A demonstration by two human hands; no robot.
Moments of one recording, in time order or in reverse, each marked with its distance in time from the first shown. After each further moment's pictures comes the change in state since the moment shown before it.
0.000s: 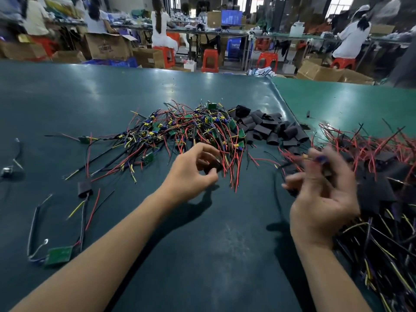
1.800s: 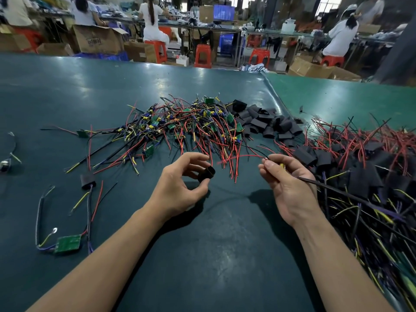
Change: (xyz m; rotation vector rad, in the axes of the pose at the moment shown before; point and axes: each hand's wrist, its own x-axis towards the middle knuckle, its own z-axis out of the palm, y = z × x) left_hand -0.051 -0.011 -0.013 -0.059 0.064 0.202; right_hand -0.003 0.002 0.012 0.263 -0.177 0.766
